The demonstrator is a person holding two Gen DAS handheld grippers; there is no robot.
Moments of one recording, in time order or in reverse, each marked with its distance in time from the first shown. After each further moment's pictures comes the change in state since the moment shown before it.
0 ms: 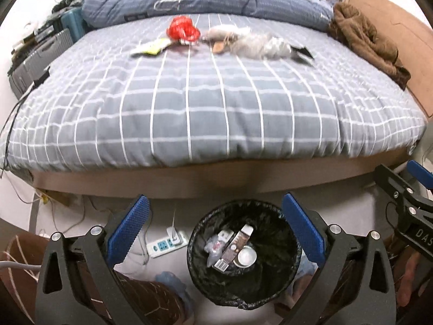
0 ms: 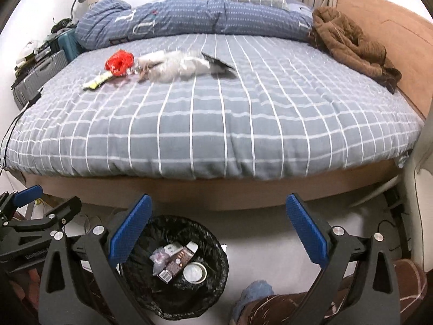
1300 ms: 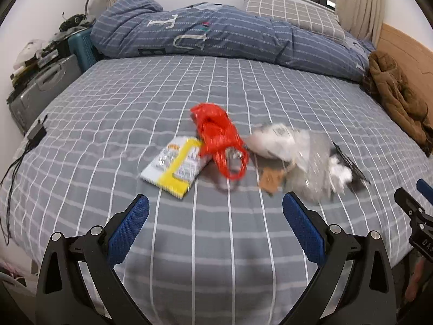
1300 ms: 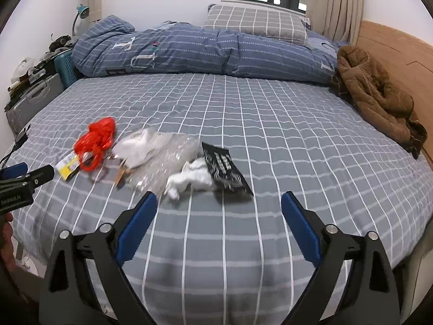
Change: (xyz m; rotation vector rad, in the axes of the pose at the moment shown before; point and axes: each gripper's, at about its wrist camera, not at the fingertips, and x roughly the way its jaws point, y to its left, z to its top) left arm 0.070 0.066 0.227 -0.078 -0.126 0.055; right arm 0.101 0.007 0.205 -0.060 -0.117 0.027
